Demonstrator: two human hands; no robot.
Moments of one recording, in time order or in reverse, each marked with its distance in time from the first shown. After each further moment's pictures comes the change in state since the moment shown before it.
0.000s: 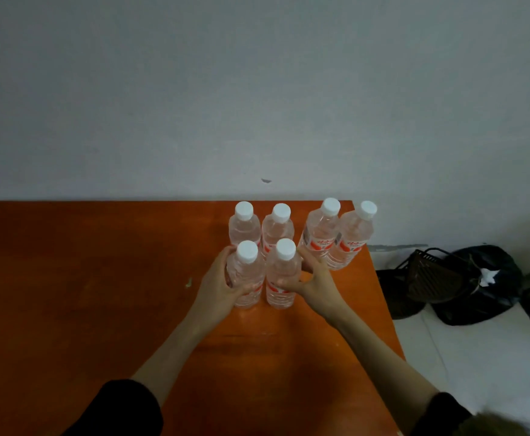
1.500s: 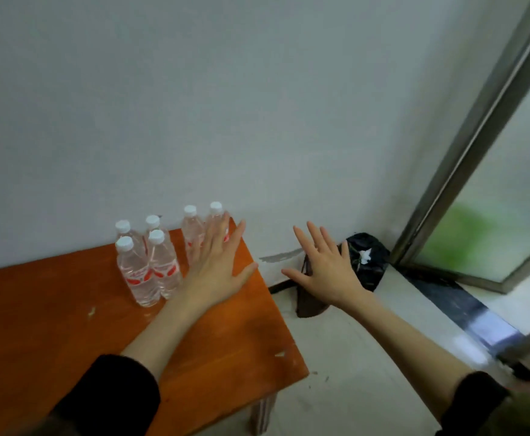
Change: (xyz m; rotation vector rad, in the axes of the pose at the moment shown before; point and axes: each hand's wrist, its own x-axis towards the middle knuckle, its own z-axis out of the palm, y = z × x) left_hand -0.146 0.148 0.121 0.773 -0.067 0.688; right_hand -0.262 -0.001 -0.186 -0.896 0.418 -0.024
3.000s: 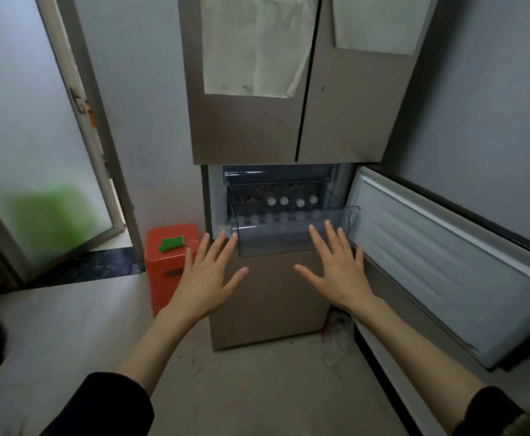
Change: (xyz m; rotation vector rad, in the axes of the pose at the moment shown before) left_hand -0.398 0.662 0.096 -0.284 -0.408 1.267; right_hand -0.828 0.181 -0.172 -0.218 0.348 1.440
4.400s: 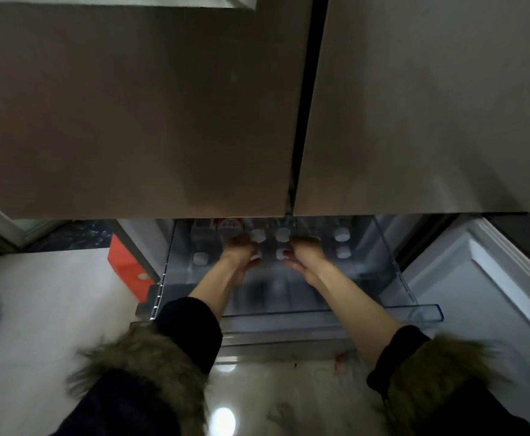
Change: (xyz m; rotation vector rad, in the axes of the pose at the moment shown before) left_hand 0.486 0.004 0.218 -1.315 -0.100 -0.986; right_hand 0.488 0.139 0.201 1.315 -0.430 0.794
